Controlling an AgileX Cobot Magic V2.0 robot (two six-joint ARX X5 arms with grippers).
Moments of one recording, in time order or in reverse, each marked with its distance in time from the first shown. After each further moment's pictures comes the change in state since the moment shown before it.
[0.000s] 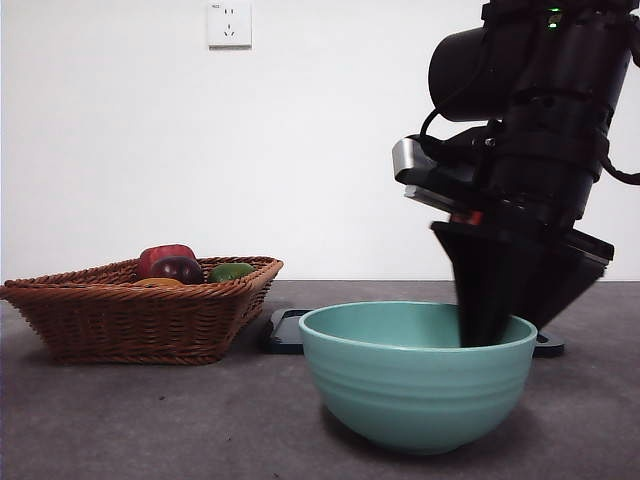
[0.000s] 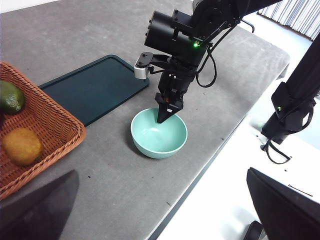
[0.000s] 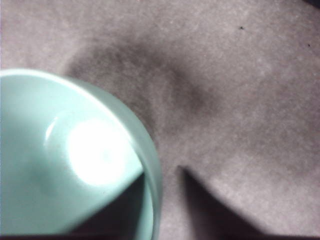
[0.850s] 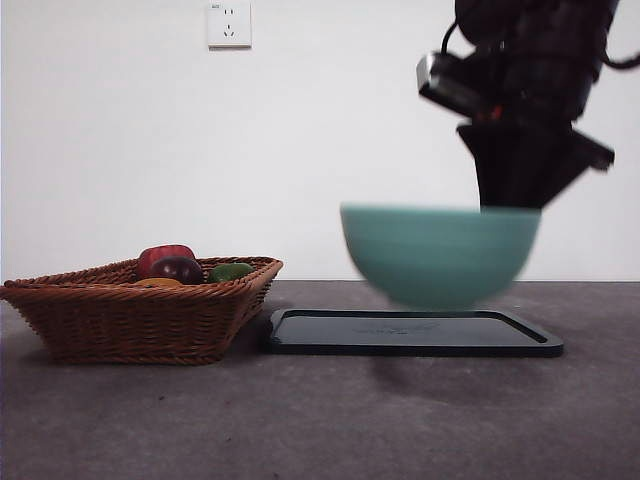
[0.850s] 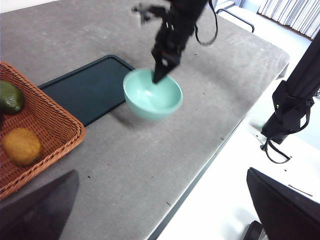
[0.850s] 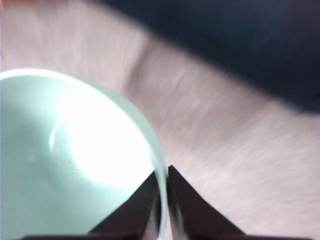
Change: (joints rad) left arm 0.000 0.000 0.000 0.000 0.000 0.000; right arm -0.117 0.000 0.261 -0.266 -0.004 -0.109
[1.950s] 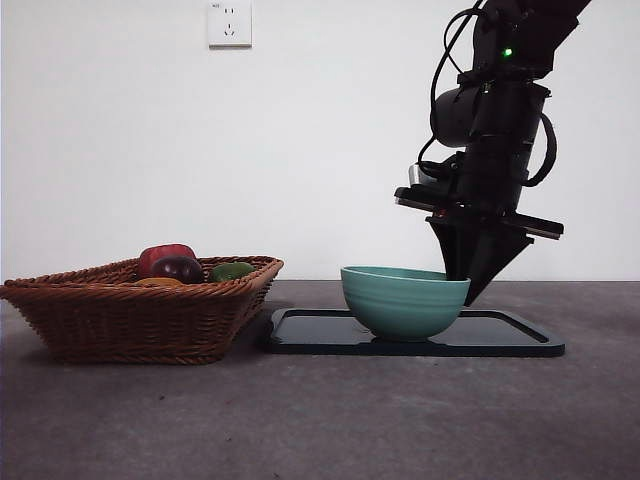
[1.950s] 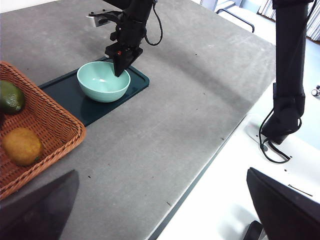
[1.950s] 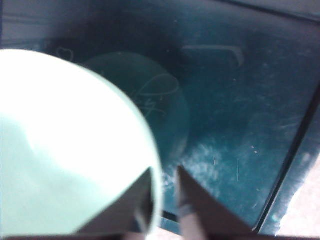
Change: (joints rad) left arm 0.000 0.000 0.000 0.000 0.000 0.000; right arm -0.146 0.460 0.404 0.036 0.056 0.099
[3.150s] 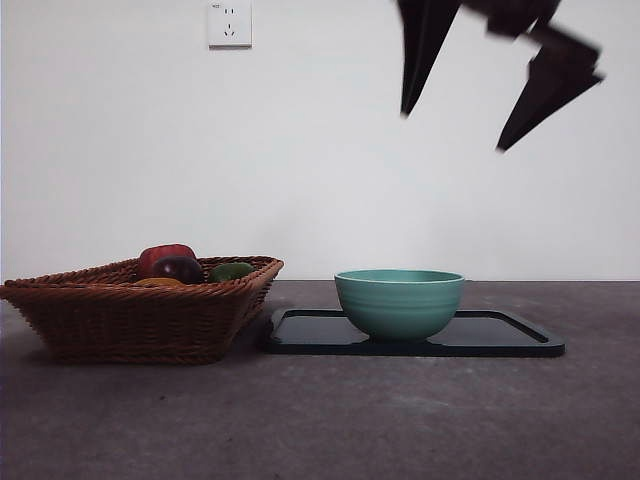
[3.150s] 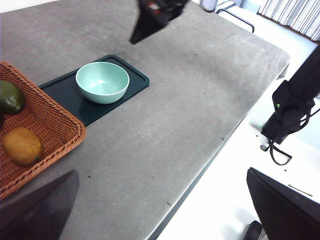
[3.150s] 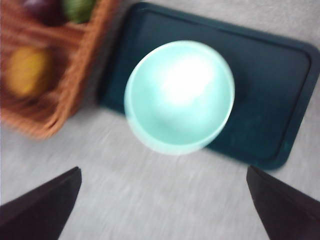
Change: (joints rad) left arm 0.000 0.000 0.000 0.000 0.000 0.000; right arm 0.126 -0.491 -0.160 -0.002 0.030 0.085
